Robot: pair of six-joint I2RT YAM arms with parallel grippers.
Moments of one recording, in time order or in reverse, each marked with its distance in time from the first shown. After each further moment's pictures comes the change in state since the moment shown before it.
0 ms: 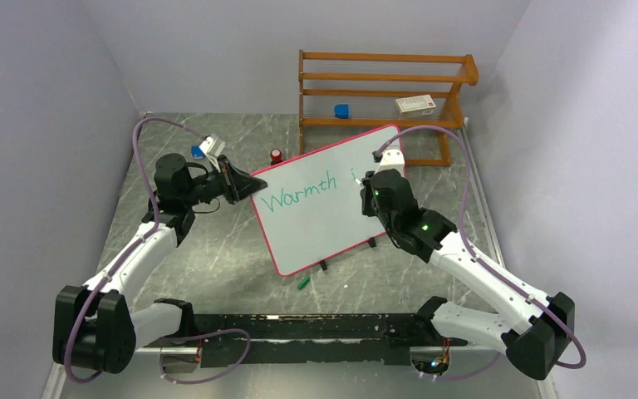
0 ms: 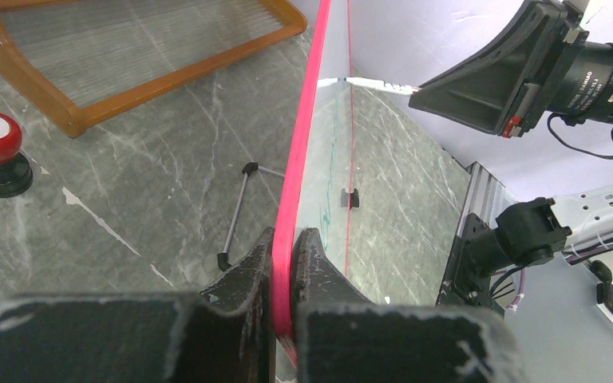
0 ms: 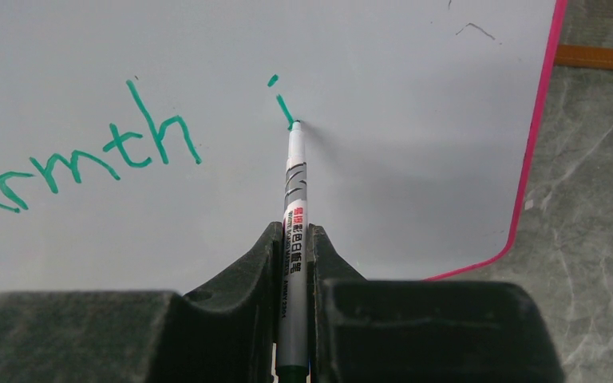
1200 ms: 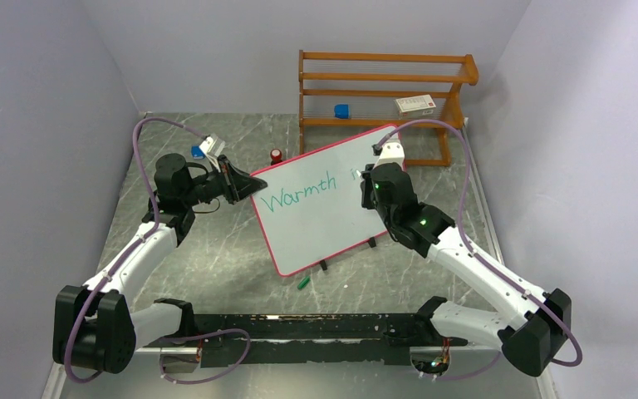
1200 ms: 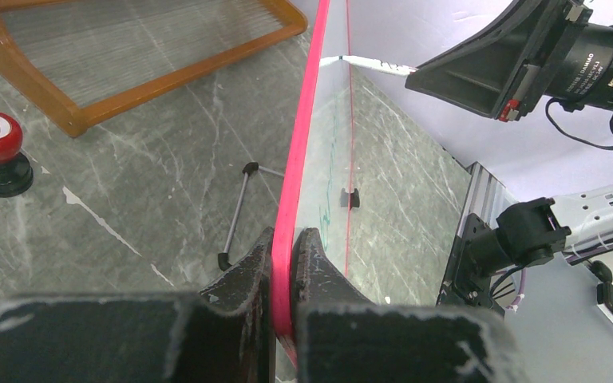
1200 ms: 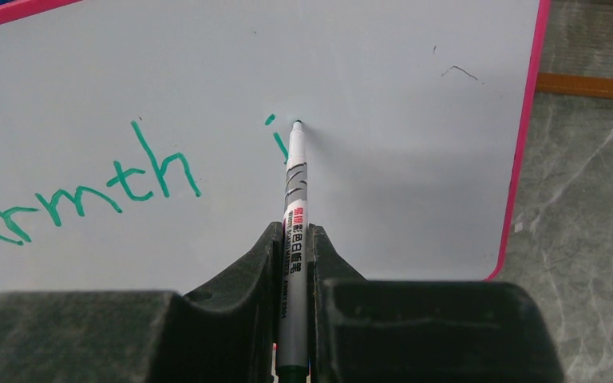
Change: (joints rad) left arm 0.000 0.000 0.000 0.000 0.000 0.000; right arm -0.025 0.035 0.031 0.045 0.009 -0.039
